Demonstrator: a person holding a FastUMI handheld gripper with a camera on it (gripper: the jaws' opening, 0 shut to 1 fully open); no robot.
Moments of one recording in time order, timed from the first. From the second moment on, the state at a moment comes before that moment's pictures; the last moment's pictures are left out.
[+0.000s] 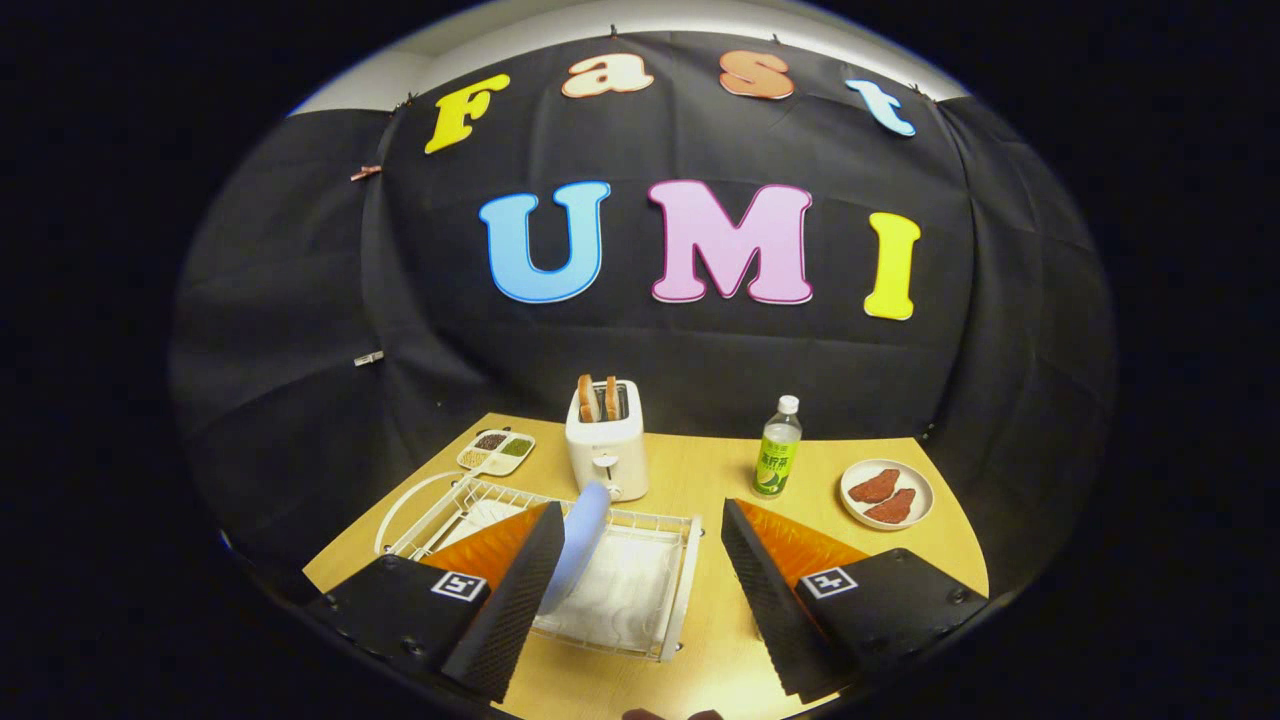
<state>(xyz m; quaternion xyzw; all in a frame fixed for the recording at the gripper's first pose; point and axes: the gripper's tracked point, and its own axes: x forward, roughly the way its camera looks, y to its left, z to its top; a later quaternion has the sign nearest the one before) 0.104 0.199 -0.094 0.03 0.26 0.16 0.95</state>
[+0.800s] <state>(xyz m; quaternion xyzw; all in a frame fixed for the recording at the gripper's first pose) 0.122 0.280 -0.242 0.05 0.51 0.11 0.85</state>
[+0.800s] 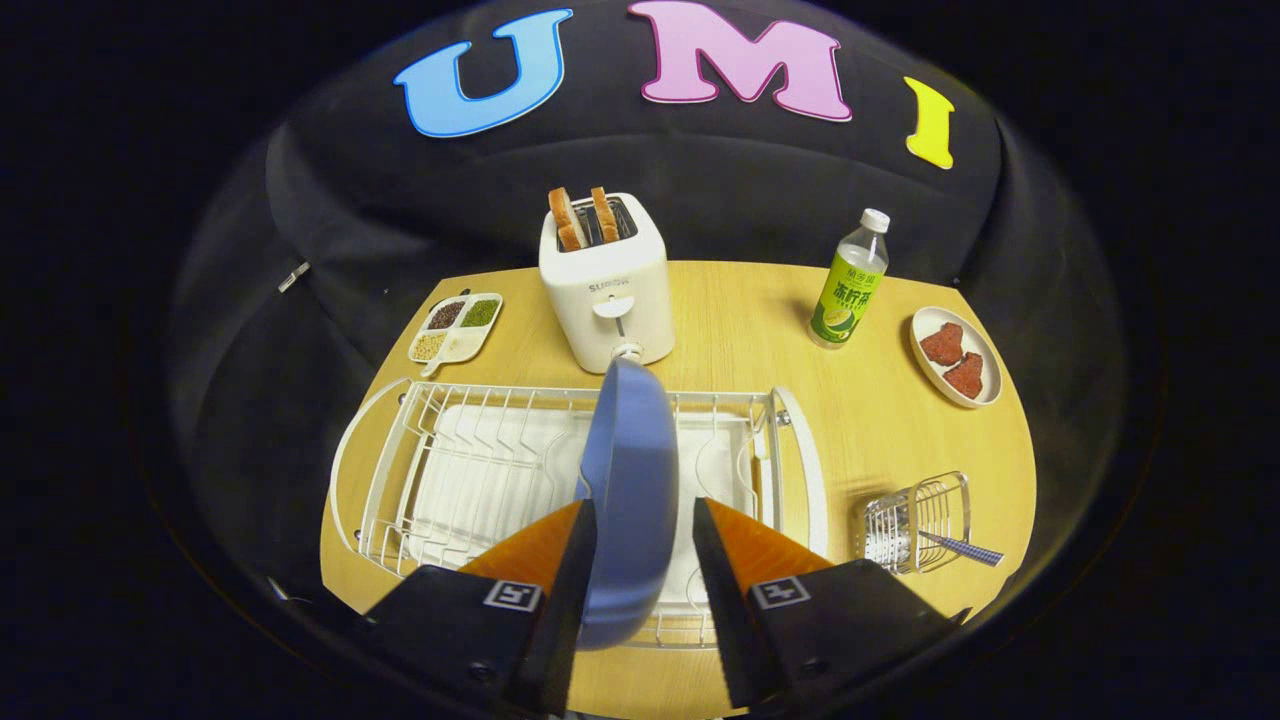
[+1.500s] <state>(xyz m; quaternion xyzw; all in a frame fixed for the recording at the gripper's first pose) 0.144 0.277 -0.209 -0.03 0.43 0.04 0.90</state>
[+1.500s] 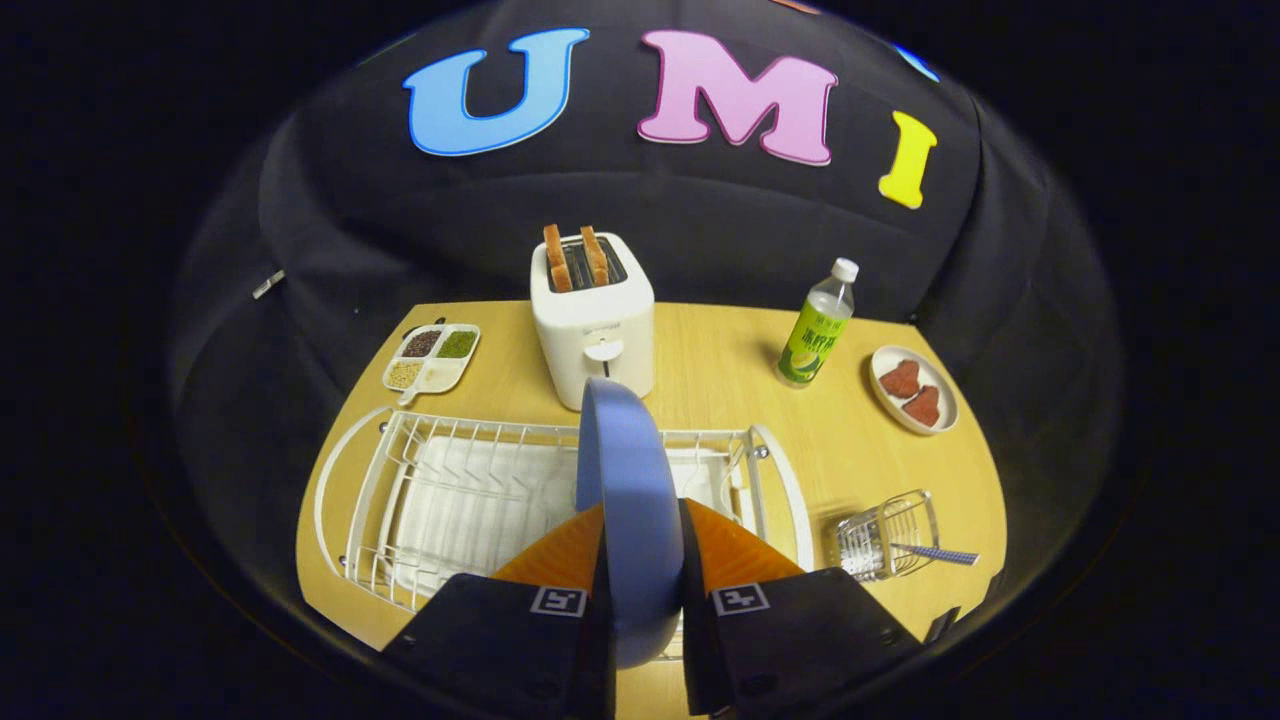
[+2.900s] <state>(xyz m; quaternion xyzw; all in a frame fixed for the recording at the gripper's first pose) 0.001 0.121 -0.163 0.17 0.45 0.16 0.86</state>
